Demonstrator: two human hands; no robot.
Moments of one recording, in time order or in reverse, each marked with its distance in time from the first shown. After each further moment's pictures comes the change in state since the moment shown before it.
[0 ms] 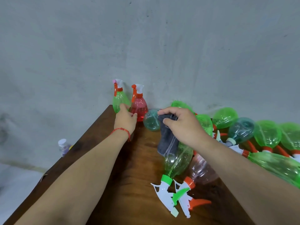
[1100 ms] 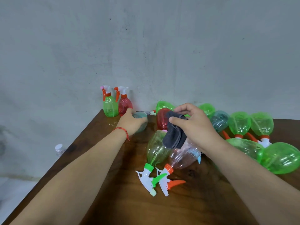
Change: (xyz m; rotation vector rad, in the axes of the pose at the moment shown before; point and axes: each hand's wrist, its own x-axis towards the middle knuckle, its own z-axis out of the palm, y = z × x) left_hand -0.053 0.060 0.011 0.019 -0.287 -0.003; right_hand -0.070 -0.003 -0.083 0.189 0.164 0.089
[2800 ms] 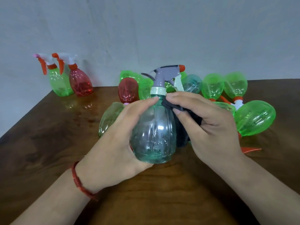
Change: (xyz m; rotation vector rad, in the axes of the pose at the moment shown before) left_hand -0.192 0.062 0.063 -0.147 -0.496 0.738; right_hand -0.090 0.072 -0.085 -0.184 0.175 -0.614
